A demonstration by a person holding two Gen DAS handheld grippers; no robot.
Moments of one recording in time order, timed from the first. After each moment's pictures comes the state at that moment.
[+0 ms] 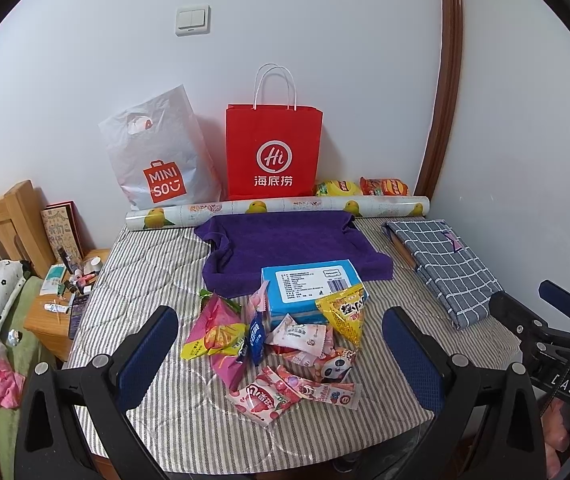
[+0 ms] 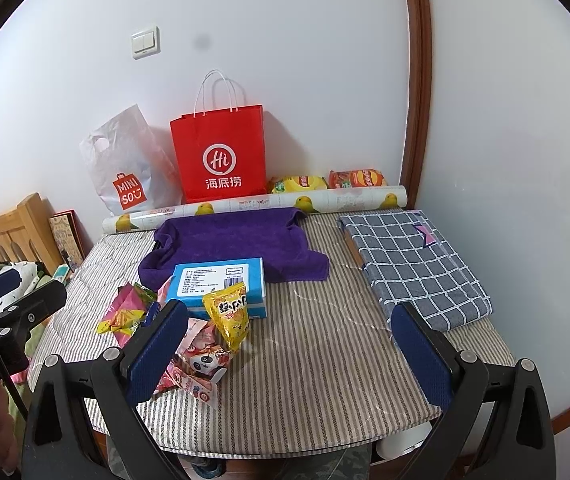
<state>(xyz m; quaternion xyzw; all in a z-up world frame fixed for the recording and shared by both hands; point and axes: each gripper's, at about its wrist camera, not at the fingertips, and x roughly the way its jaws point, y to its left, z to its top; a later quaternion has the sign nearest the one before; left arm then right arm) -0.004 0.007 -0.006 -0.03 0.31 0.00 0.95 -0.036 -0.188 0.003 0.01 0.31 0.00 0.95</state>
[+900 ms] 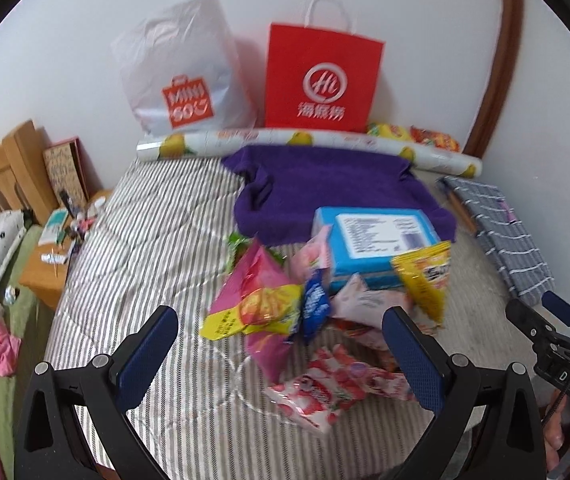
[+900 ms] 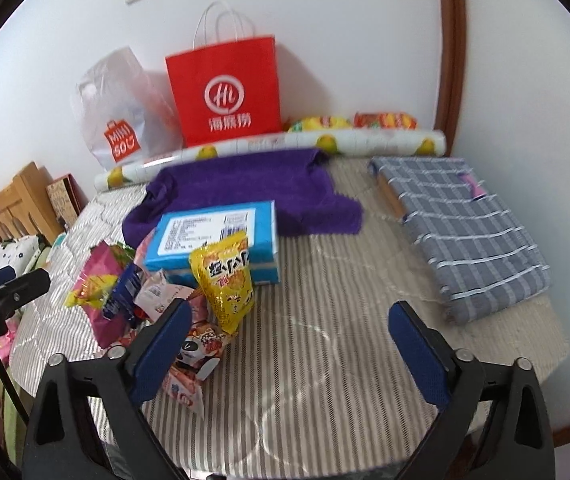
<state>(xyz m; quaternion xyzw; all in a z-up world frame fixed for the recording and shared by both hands) 0.064 0.062 -0.099 -0.05 0.41 0.04 0.91 0.038 -0.175 -0.097 0.02 0.39 0.04 0.92</state>
